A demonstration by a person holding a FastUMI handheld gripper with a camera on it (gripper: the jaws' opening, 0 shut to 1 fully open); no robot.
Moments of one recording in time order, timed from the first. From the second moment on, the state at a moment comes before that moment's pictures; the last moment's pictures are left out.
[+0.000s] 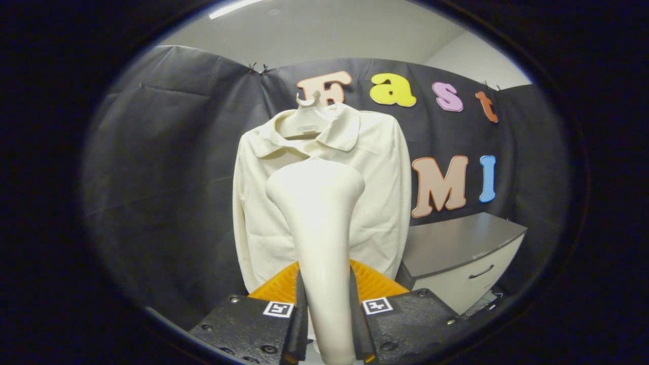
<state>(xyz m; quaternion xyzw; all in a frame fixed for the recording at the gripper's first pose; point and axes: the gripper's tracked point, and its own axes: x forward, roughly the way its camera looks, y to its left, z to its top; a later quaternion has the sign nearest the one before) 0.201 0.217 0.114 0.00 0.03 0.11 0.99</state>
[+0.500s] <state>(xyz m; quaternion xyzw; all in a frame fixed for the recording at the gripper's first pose) 0.271 0.298 0.105 -0.01 0.05 0.11 0.99</state>
